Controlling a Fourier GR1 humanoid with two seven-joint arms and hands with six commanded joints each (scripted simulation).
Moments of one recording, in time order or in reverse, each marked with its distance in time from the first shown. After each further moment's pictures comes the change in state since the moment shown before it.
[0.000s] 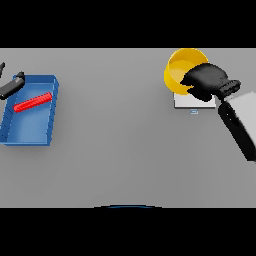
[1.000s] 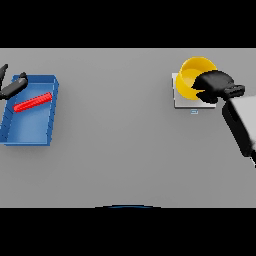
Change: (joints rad) left arm -0.008 -0.007 -0.020 0.004 -0.020 0.003 0.027; right arm -0.042 0.056 -0.032 0.345 -0.008 -0.116 -0.050
